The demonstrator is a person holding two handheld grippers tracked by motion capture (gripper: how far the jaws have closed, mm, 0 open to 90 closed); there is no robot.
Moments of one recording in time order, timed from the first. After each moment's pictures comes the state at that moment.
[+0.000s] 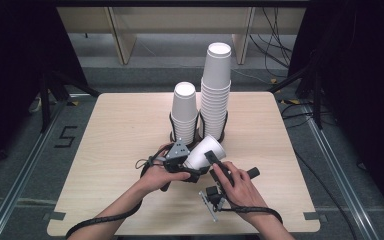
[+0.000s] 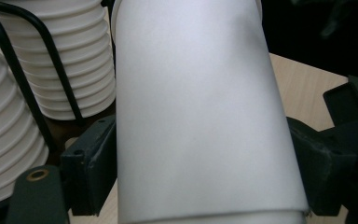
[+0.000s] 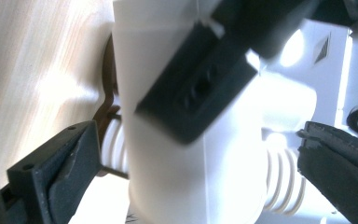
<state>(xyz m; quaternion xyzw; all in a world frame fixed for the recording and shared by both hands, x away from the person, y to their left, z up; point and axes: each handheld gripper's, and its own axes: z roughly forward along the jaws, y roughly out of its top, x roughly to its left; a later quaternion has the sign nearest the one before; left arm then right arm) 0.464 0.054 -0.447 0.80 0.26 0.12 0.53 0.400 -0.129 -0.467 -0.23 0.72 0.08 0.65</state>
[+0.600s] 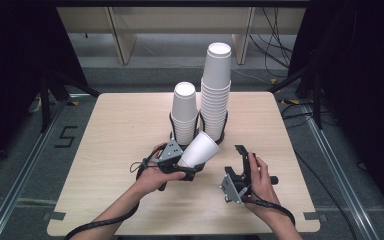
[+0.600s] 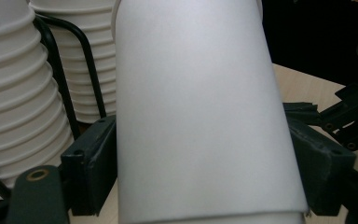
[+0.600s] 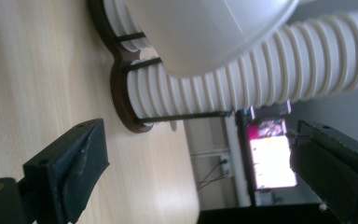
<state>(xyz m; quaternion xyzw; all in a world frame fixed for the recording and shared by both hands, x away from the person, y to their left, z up) 0.462 0.065 -0.449 0.78 0.28 0.15 0.55 0.412 -0.179 -0.463 0.01 0.77 0.17 0.61</state>
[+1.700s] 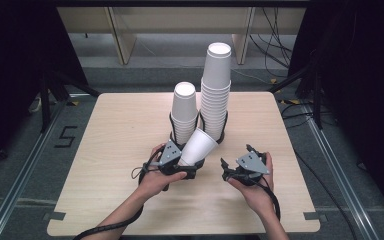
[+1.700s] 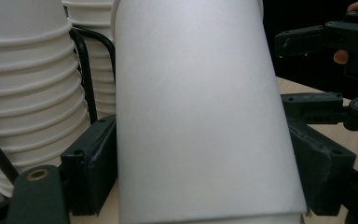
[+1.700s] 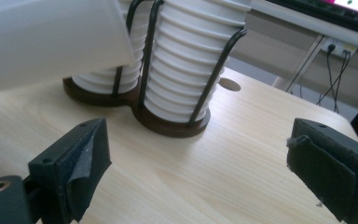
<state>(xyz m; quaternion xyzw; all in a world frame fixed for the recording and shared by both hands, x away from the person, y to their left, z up) 0.460 0.063 -0.461 0.74 0.30 0.19 0.57 0.432 -0.190 -0.463 0.40 0.71 0.44 0.38</state>
